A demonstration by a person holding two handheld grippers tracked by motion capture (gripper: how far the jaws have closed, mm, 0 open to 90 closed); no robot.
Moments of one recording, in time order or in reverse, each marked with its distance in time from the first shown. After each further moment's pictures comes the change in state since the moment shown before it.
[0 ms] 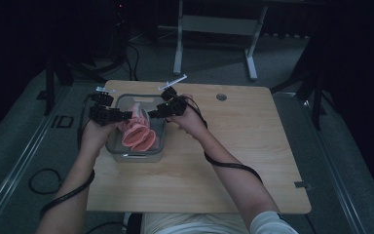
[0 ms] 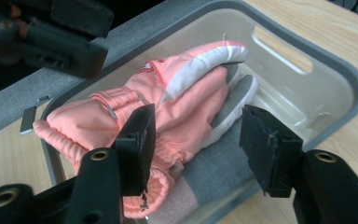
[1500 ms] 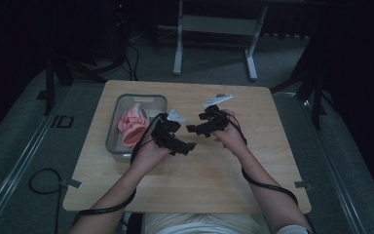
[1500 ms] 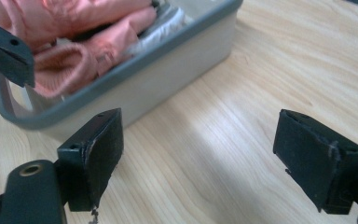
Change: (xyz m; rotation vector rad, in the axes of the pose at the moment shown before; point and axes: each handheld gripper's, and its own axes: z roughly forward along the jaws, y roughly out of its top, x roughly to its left) left arm -0.164 -0.019 0.048 -0.001 -0.299 0.402; right arm -0.056 -0.106 -0.067 -0.063 -0.082 0.016
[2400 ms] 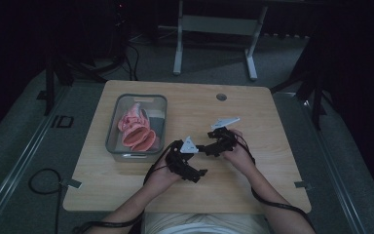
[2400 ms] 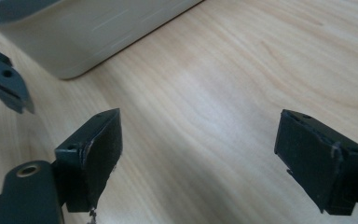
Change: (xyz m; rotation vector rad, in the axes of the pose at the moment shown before) left arm -0.044 -0.052 0.052 -0.040 -0.089 0.122; right arm 0.000 -0.075 -0.001 0.039 -0.020 -0.007
